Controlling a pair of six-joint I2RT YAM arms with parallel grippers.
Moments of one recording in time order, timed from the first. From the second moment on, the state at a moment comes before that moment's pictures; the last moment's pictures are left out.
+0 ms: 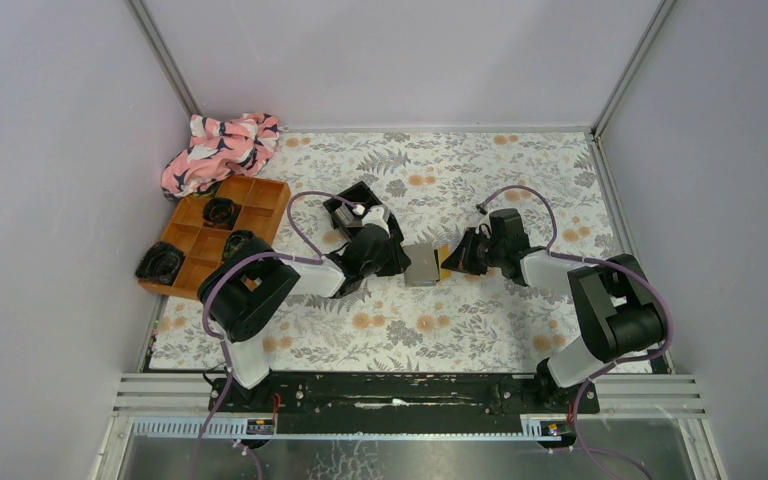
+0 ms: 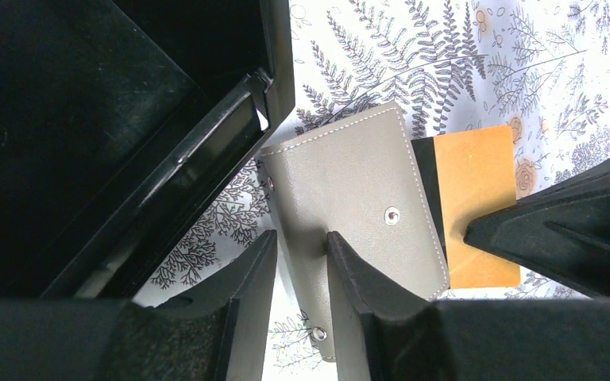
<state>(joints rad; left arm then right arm) -0.72 1.81 0.78 0.42 -0.05 -0.74 0.31 1.57 0.63 0.15 -0.47 0.63</state>
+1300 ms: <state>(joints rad) -0.72 1.81 0.75 0.46 -0.05 -0.76 0.31 1.55 0.58 0.26 -0.54 0.72</state>
